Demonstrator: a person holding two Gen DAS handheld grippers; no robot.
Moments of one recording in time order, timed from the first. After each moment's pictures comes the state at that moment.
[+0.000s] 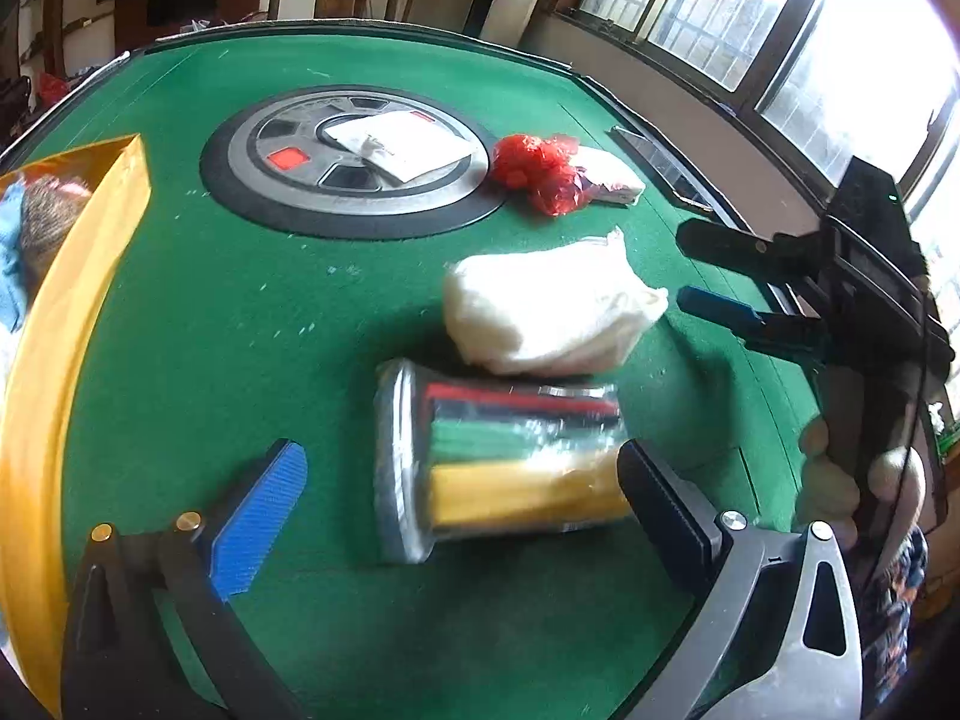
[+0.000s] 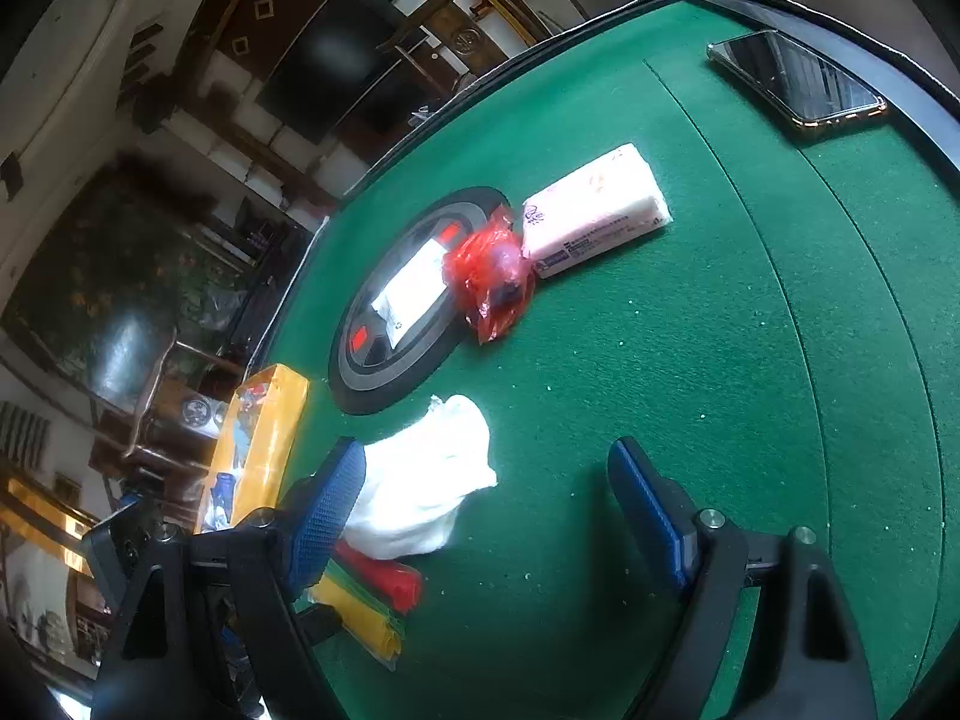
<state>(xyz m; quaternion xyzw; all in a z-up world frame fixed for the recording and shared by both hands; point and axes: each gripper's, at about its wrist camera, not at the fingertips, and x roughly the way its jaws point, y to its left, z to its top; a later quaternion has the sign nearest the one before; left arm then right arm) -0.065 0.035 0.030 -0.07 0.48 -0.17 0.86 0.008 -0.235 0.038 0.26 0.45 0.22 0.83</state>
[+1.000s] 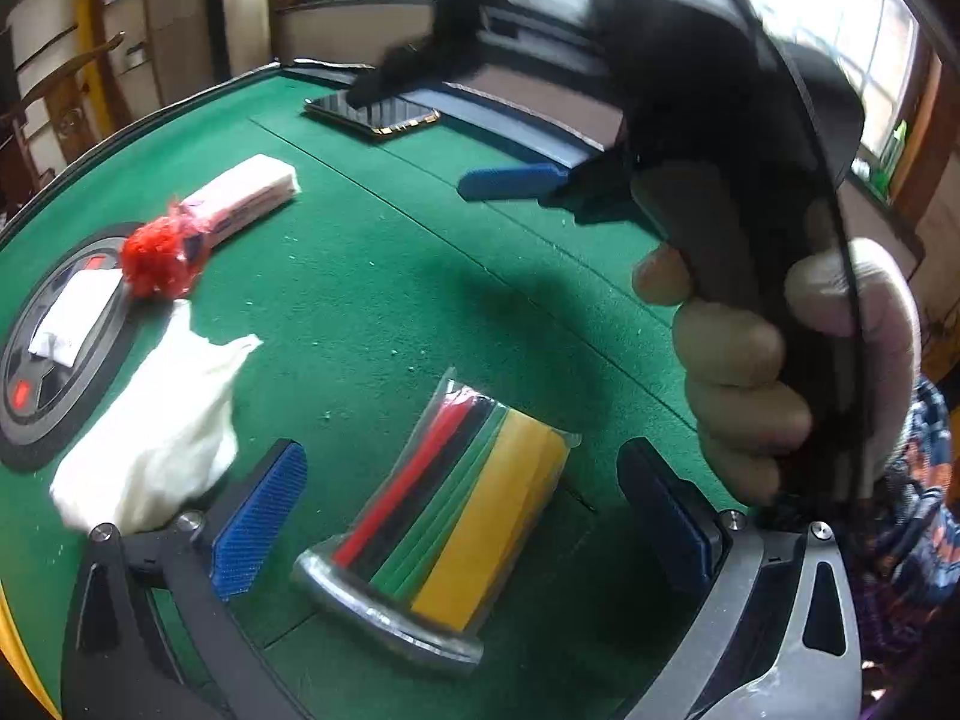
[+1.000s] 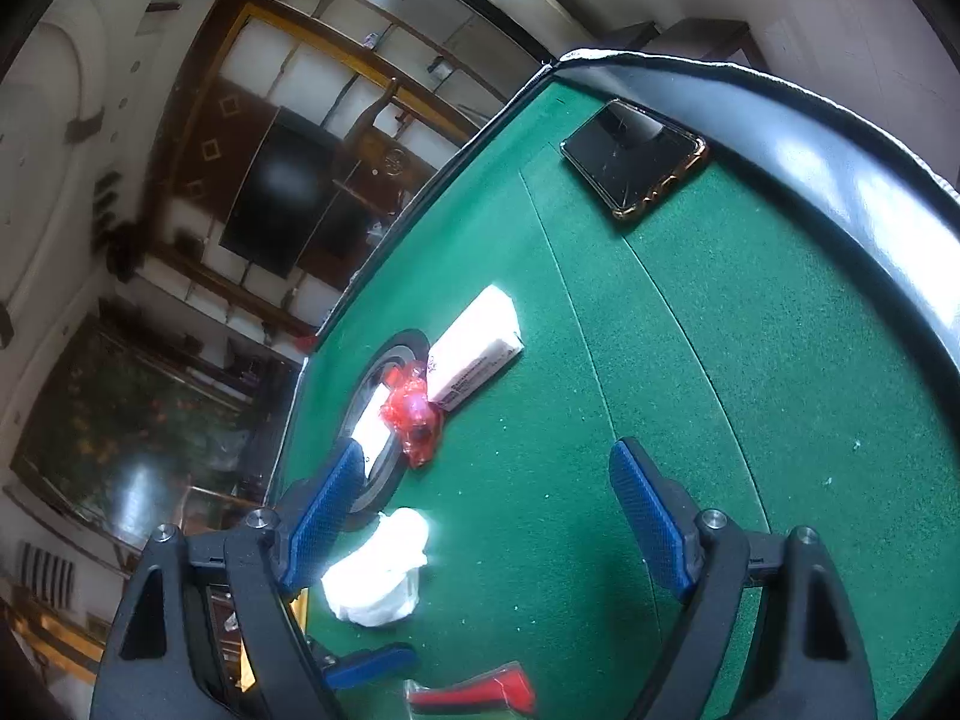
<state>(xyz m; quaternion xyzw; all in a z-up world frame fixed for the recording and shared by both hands) -0.087 -0.107 0.038 0.15 0.44 -0.37 0.80 -0.013 -0.317 0.042 0.39 0.37 0.13 0.83</state>
